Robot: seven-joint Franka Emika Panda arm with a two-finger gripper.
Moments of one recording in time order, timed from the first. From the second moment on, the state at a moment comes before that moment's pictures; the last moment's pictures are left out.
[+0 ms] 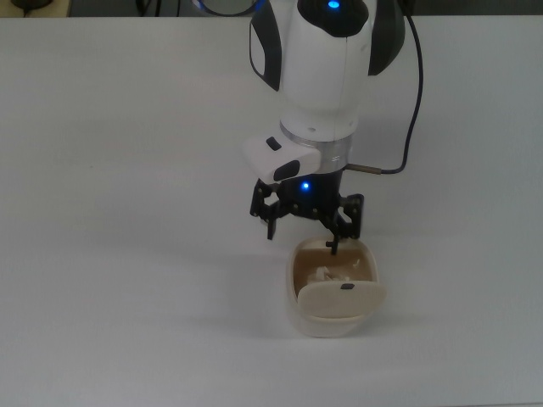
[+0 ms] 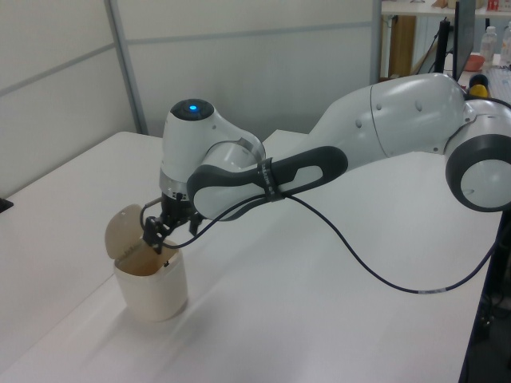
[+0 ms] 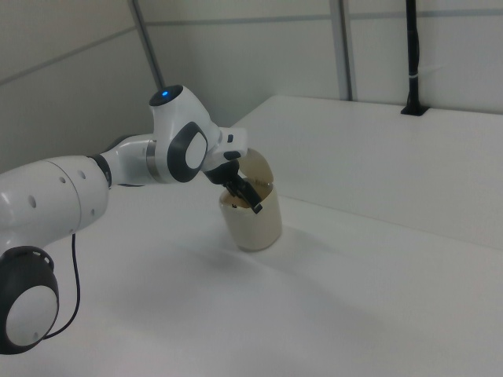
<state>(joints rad) 0.14 0.54 0.07 -1.36 -0.18 2.22 0.56</state>
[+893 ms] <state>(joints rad) -0.01 0.33 0.07 -1.35 -0.13 1.57 0.16</state>
